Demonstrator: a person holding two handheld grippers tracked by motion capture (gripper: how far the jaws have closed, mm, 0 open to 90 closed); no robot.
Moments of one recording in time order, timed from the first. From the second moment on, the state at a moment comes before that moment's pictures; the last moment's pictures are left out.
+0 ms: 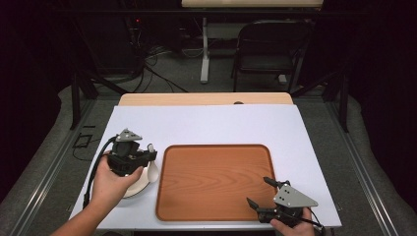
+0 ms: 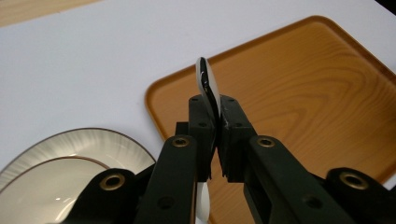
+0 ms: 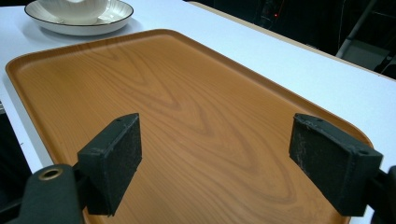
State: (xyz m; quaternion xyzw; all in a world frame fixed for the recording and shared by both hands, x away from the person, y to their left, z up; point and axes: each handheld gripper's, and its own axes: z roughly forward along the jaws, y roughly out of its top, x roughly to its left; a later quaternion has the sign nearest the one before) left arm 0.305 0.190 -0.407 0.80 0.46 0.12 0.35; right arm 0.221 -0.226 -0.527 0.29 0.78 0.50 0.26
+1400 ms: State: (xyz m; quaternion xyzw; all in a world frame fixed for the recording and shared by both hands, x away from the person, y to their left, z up) left arm 0.356 0.133 -0.485 0.77 0.56 -0.13 0.26; right arm 0.221 -0.226 -0.527 0.29 0.78 0.50 0.26
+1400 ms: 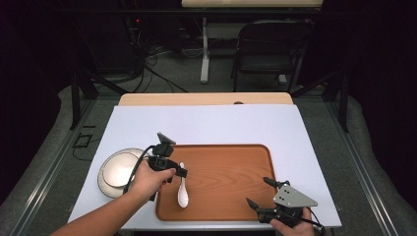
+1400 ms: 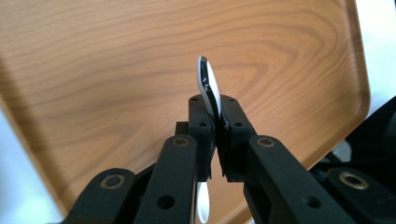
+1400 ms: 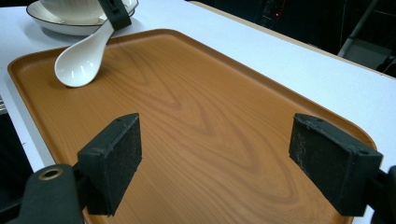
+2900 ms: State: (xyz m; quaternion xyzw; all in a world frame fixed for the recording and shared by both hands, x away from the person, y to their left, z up) left arm 0.382 0.138 -0.535 0.70 0.65 -0.15 0.25; right arm 0.221 -0.227 -0.526 0.29 0.78 0.50 0.26
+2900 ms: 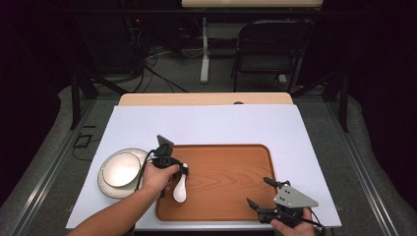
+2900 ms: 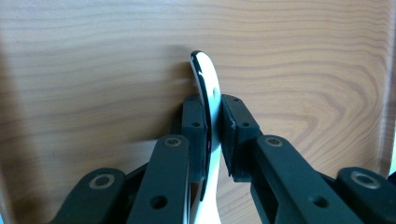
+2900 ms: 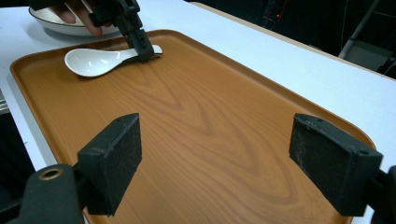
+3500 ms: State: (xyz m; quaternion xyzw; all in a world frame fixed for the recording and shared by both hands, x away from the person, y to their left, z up) left arm 0.377 0.141 -0.528 0.71 0.65 -0.12 0.25; right arm 0.220 -0.227 -0.526 0.29 0.77 0.50 0.26
